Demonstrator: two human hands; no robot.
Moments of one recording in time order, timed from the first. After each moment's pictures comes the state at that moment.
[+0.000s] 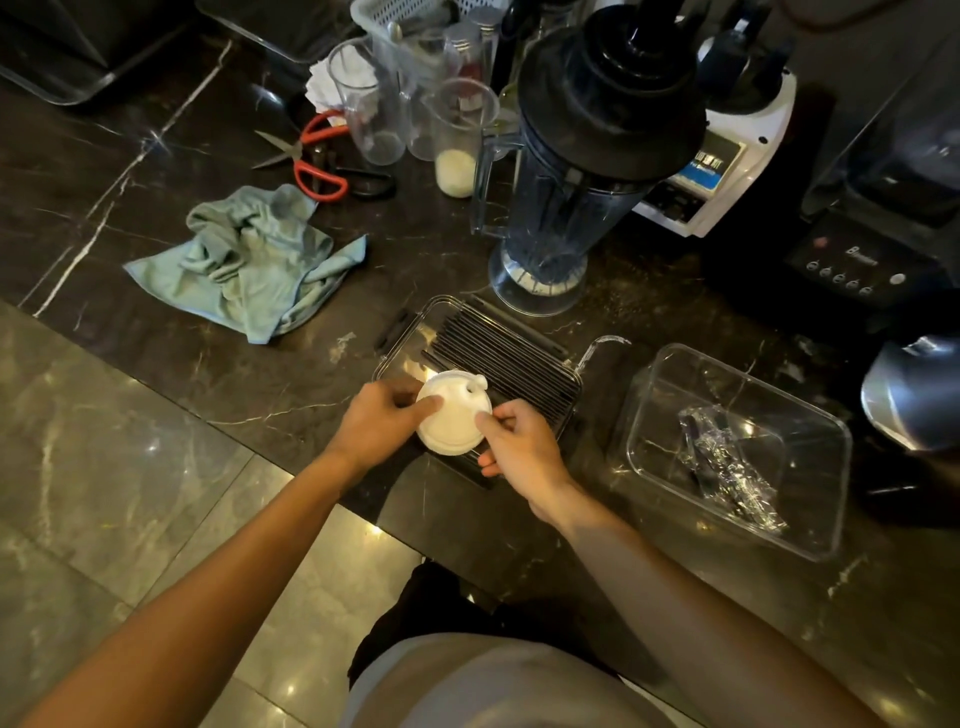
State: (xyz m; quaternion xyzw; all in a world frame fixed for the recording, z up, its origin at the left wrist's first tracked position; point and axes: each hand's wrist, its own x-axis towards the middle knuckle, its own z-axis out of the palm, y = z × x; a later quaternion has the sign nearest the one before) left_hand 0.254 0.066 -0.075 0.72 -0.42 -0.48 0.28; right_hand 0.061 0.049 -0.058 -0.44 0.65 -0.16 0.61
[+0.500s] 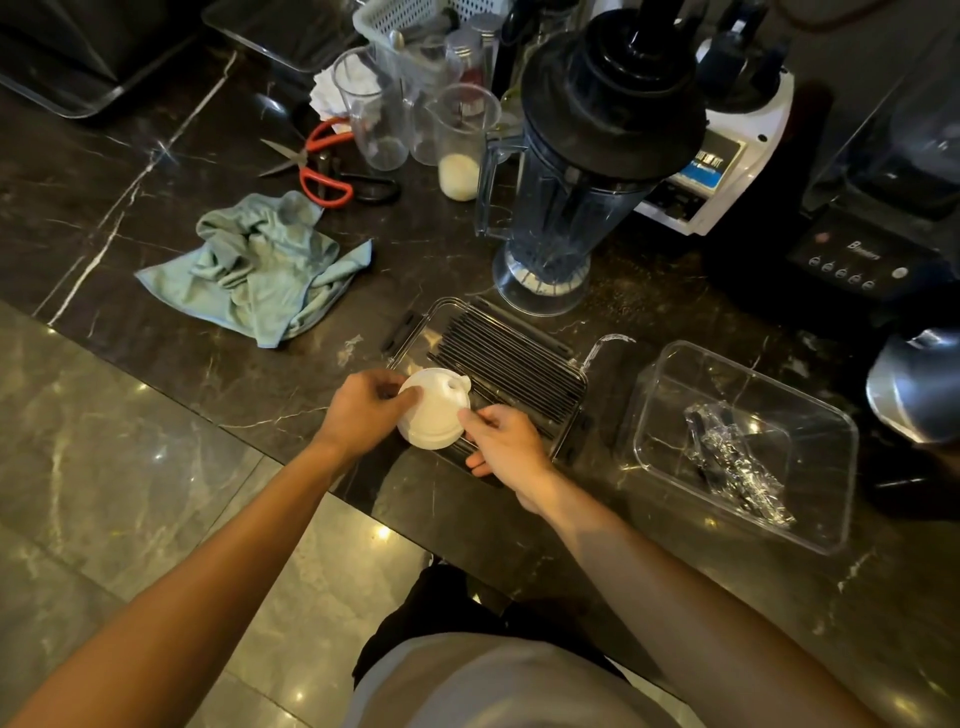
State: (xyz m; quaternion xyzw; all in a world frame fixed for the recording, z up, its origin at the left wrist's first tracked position) left_hand 0.282 0.062 -0.077 0.75 -0.43 -0.43 0.26; right_hand 0.081 0.050 -0.072 -0.46 0.63 -0.13 0.62
